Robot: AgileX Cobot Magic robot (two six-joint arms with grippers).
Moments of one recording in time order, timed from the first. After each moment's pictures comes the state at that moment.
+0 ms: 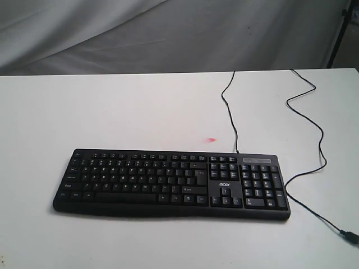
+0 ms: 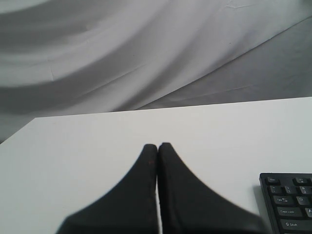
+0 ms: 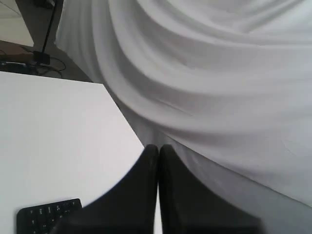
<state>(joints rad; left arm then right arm) 0.13 0.00 -0.01 0.03 0.18 0.09 0.31 1.02 -1.35 0.55 0.64 -0.95</state>
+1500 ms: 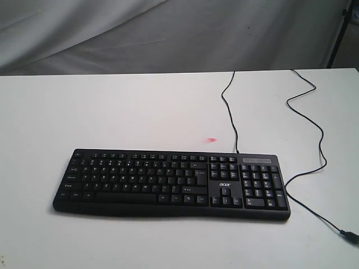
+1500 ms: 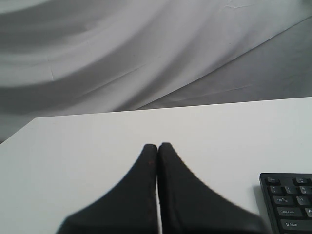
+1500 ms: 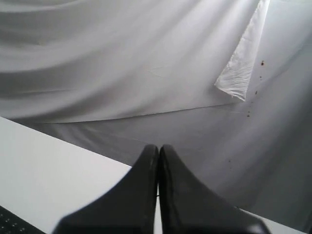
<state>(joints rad) 0.13 0.00 -0.01 0.03 0.18 0.09 0.07 0.38 -0.38 -0.26 0.04 0.05</state>
